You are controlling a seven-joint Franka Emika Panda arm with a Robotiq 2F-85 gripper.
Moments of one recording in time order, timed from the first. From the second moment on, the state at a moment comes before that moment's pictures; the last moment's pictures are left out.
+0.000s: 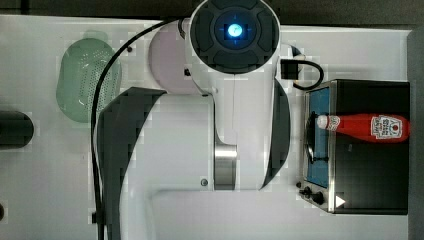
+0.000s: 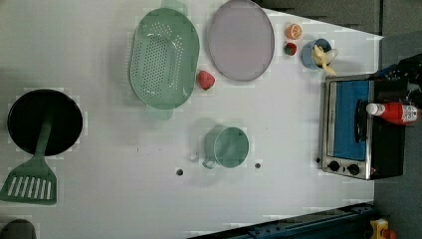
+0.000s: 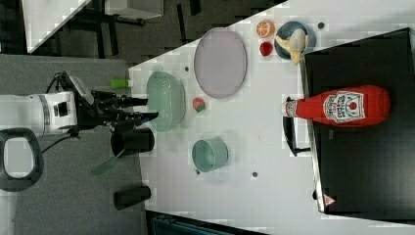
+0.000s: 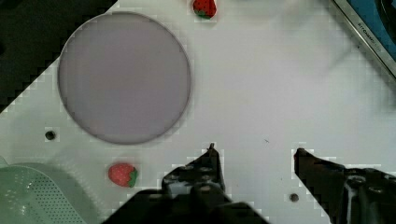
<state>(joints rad) 0.02 0.01 -0.02 -1.76 -0.02 0.17 -0.02</state>
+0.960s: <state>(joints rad) 0.00 -0.32 -0.26 -1.85 0.00 0.07 -0.02</state>
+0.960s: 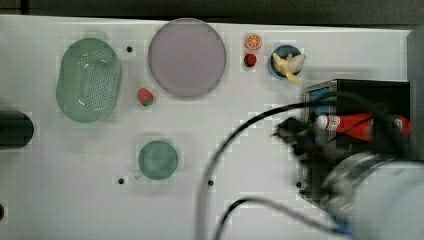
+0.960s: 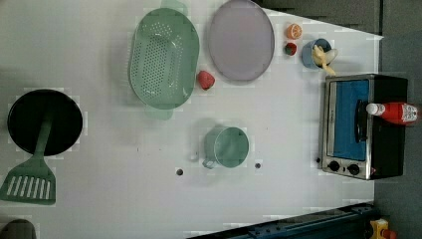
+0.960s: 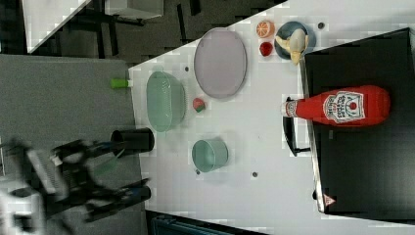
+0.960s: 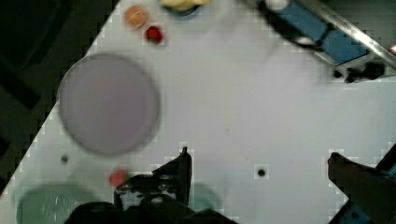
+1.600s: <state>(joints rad) -0.05 0.04 -0.54 -1.88 -0.01 0.39 -0.02</state>
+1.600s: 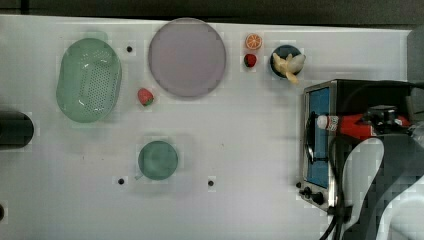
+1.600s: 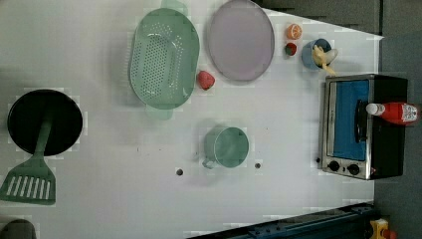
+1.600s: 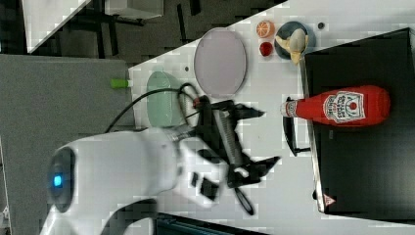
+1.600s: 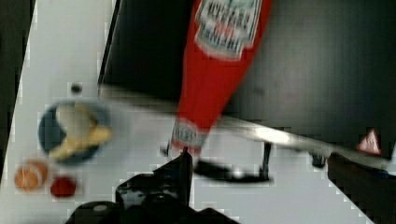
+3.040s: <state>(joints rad) -0.09 0.47 -0.64 -1.81 0.27 0.65 -0.02</state>
